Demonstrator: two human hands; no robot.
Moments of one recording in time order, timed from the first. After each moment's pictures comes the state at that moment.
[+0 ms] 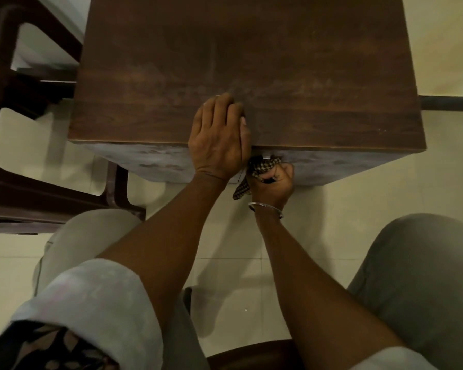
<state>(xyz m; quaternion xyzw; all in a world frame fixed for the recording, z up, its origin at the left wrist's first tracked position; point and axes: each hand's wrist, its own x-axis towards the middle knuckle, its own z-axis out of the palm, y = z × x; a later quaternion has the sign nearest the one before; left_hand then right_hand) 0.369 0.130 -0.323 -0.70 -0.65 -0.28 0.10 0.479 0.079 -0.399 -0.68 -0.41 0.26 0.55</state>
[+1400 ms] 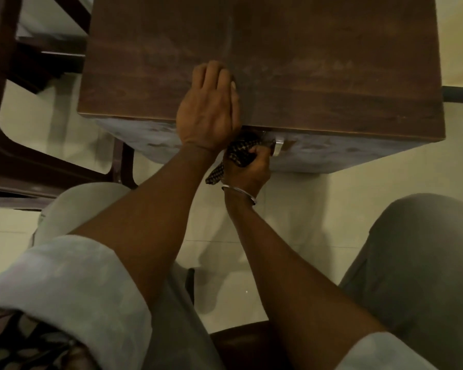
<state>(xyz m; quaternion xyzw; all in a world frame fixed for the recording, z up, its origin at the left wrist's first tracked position) 0.330 0.137 -0.302 -0.71 -0.64 -0.30 0.05 0.401 0.064 -0.366 -0.74 -0.36 0.27 0.50</state>
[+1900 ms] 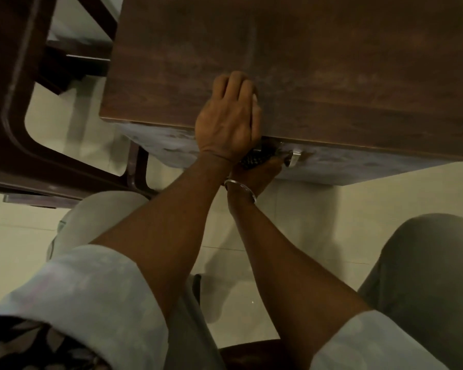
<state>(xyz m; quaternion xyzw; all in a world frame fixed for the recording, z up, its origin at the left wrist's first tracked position) 0.331 0.136 -0.303 -0.71 -0.64 -0.30 0.04 0.381 0.081 -0.374 -0.78 -0.29 0.35 0.44</state>
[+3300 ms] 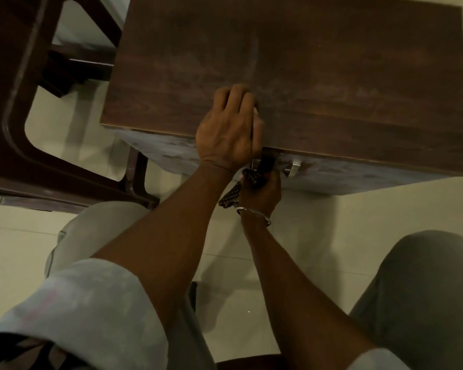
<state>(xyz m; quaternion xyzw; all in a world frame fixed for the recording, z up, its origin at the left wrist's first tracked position) 0.331 0.139 -0.307 -0.71 -0.64 -0.30 0.06 0.409 0.068 -0.388 -0.77 -0.36 0.32 0.43</state>
